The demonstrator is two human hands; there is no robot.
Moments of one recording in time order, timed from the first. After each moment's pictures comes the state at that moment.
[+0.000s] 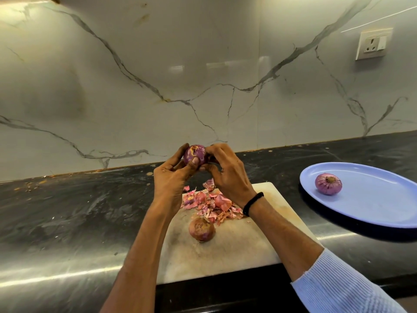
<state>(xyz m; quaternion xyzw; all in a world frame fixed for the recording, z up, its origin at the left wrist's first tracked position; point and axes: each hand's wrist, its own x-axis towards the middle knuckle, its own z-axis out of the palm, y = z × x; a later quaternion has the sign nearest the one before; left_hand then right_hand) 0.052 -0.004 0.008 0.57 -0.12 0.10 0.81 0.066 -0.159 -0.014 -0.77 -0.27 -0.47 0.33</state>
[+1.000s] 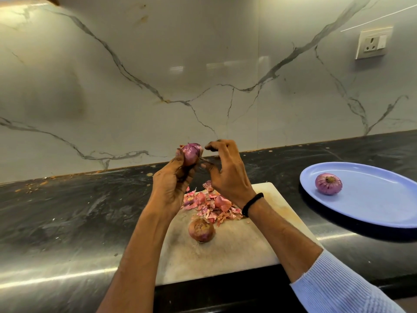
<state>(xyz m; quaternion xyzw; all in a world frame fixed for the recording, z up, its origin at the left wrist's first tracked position) 0.043 -0.005 0.018 0.46 -0.01 0.00 0.89 0.065 -0.157 -0.012 -0.77 -0.23 -0.47 0.35</state>
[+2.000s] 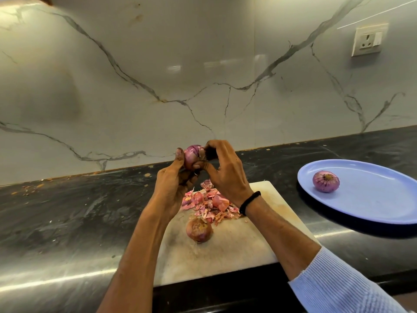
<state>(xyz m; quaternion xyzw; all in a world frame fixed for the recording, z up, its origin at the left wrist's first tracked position) 0.040 -0.010 0.016 0.57 -0.05 0.00 0.82 0.065 -0.157 -0.011 -0.76 -0.23 -0.48 0.37</state>
